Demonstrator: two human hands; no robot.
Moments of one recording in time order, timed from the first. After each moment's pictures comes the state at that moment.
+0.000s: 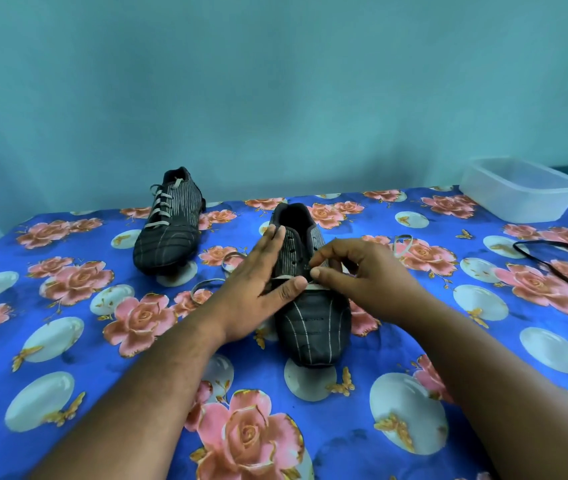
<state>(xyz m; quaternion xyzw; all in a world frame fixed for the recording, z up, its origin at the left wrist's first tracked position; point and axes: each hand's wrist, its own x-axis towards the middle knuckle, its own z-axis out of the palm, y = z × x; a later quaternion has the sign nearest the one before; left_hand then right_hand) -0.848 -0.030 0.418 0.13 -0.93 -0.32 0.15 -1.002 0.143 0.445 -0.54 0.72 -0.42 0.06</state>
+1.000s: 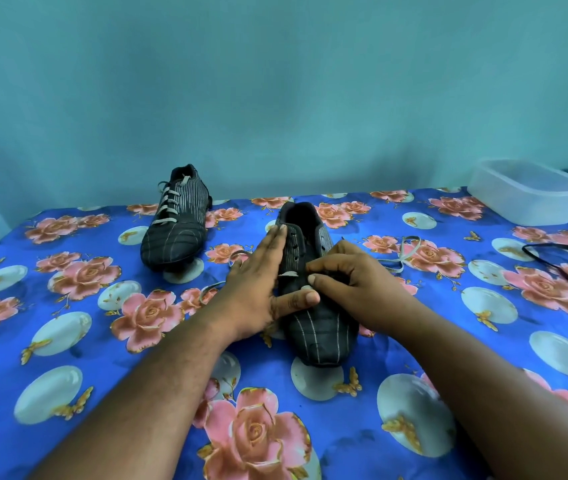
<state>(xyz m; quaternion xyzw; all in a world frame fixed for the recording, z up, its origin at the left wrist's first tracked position) -0.846 -0.027 0.424 0.16 -0.94 -0.27 0.12 -0.984 0.132 0.437 -0.52 0.73 -0.43 0.10</state>
